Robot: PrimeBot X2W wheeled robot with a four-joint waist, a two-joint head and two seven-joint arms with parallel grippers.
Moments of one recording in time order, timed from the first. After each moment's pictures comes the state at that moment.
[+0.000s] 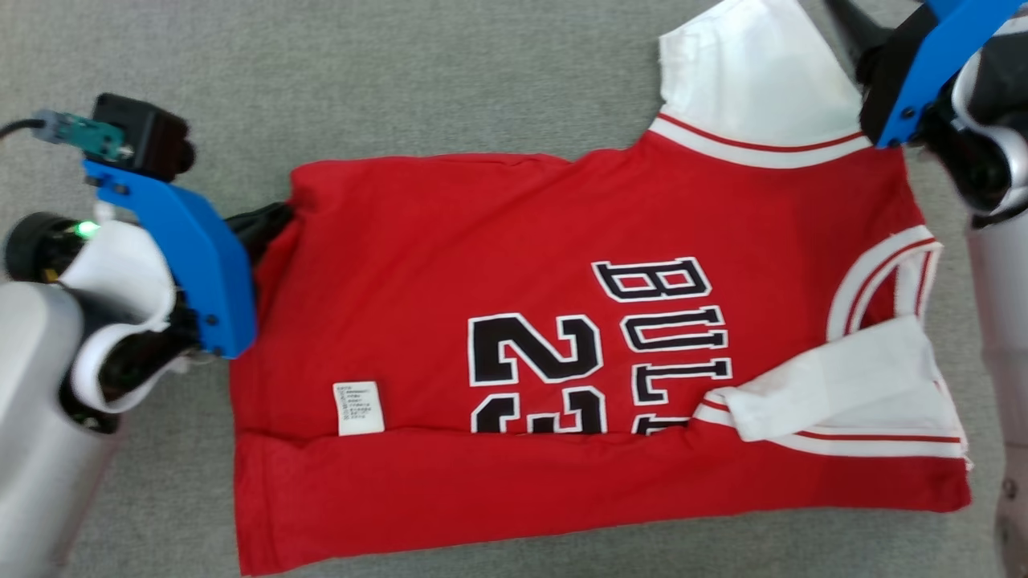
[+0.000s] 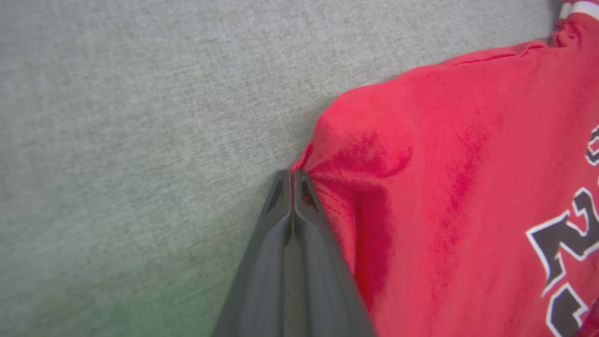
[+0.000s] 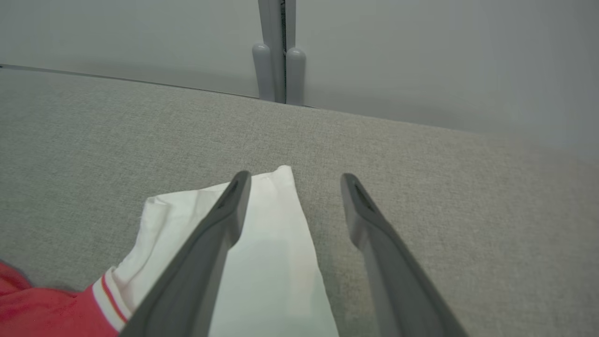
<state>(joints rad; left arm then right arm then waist) -0.68 0.62 -0.53 0.09 -0.91 -0.06 0.74 -0.98 -0.25 0.07 0.43 0.28 0.13 0.53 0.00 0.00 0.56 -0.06</state>
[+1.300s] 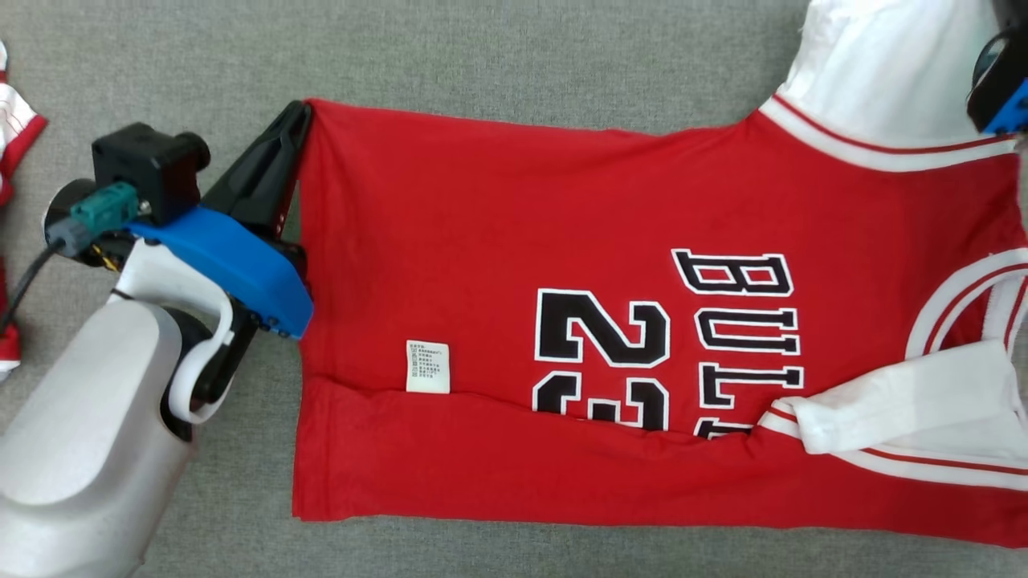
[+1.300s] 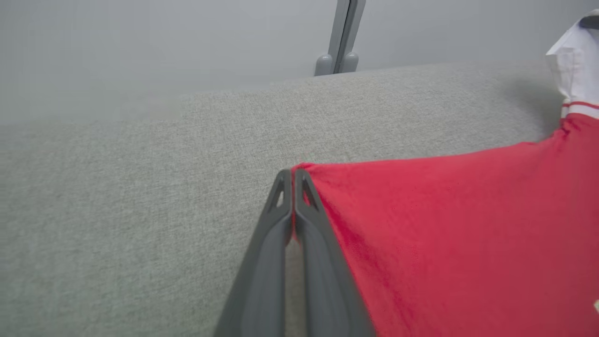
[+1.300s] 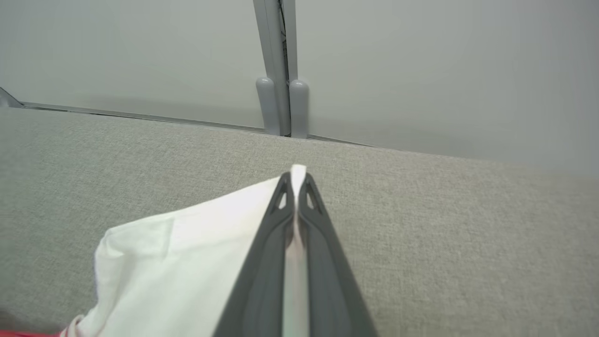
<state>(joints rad) -0.67 0.48 -0.53 0.19 -0.65 -0.04 0.09 -0.98 -0.39 0.05 0.47 0.37 0.13 0.38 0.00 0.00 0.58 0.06</state>
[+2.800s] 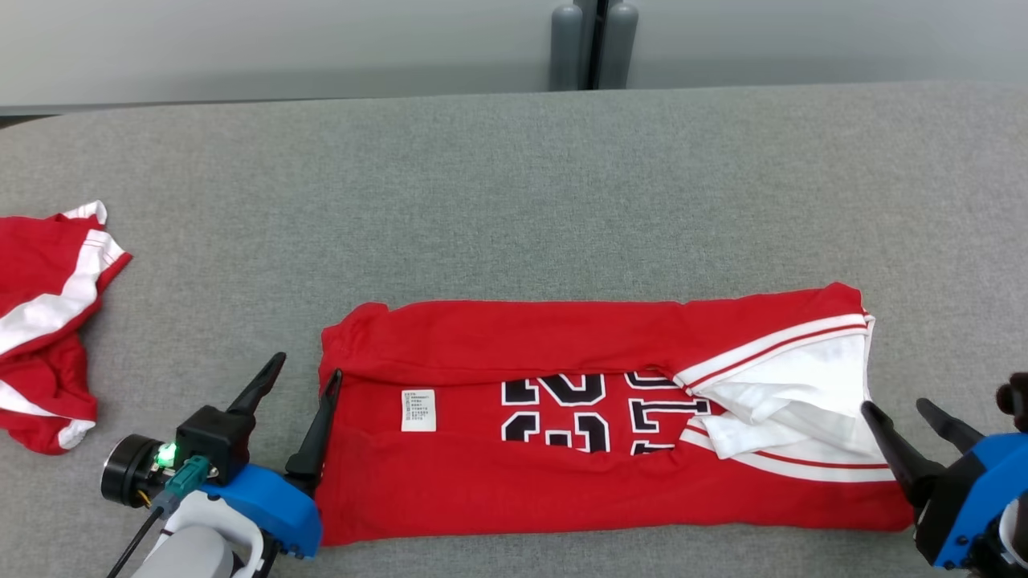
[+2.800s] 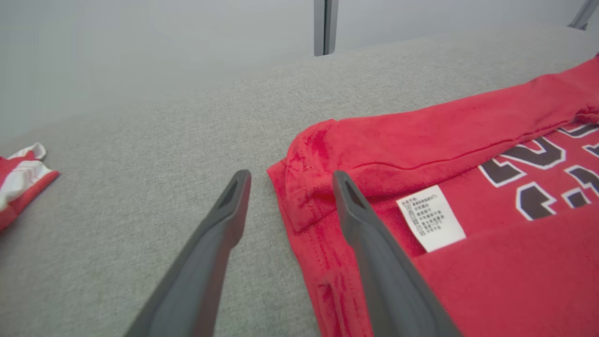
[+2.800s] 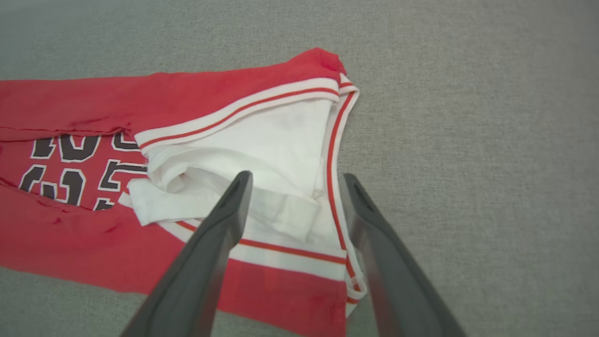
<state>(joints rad) -0.31 0.50 -0.66 0.38 -0.54 0.00 -0.24 0.00 -0.26 -0.14 -0.12 0.44 0.13 0.61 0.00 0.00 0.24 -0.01</state>
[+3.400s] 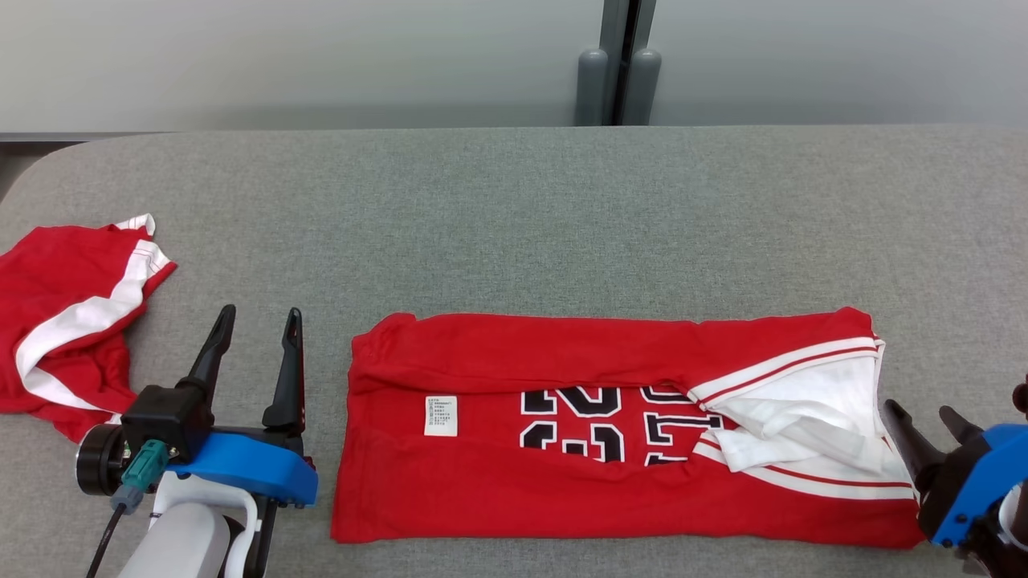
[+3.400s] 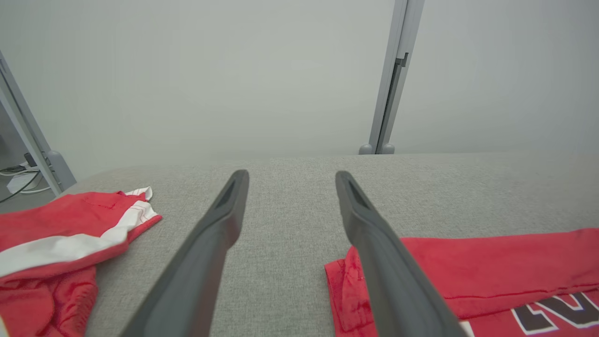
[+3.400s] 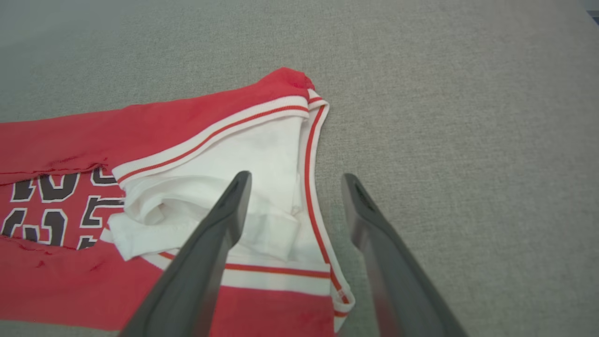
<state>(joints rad) -0.25 0.36 -0.39 0.29 -0.49 0.07 -0.26 -0.04 -0.16 -0.26 -0.03 0.34 0.13 0.60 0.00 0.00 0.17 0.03</state>
